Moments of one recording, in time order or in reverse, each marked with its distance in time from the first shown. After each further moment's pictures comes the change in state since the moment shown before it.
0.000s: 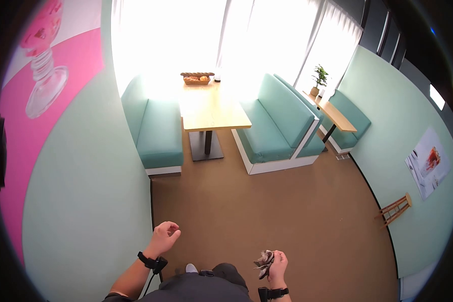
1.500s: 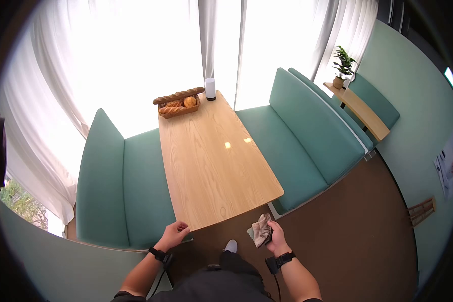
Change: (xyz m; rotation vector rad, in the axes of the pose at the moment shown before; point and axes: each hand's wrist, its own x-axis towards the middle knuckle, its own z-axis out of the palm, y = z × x) left_hand 0.852 -0.213 0.036 0.077 -0.330 -0.260; right_hand 0.716 -0.001 0.576 0.566 -0.333 0.517
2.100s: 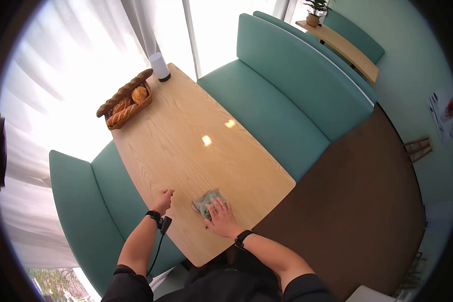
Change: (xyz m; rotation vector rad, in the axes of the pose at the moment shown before) left_hand 0.400 -0.062 -0.021 -0.296 -0.208 -0.535; right_hand 0.239 0.118 0.150 -1.897 -0.159 -0.516
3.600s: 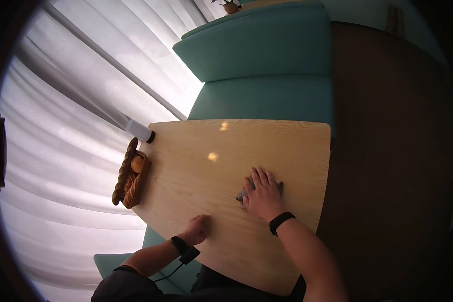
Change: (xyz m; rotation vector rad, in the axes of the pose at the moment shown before) left_hand 0.082 0.031 -0.019 0.128 -0.419 -0.061; right_hand 0.080 0.033 0.036 -0.246 0.493 0.480
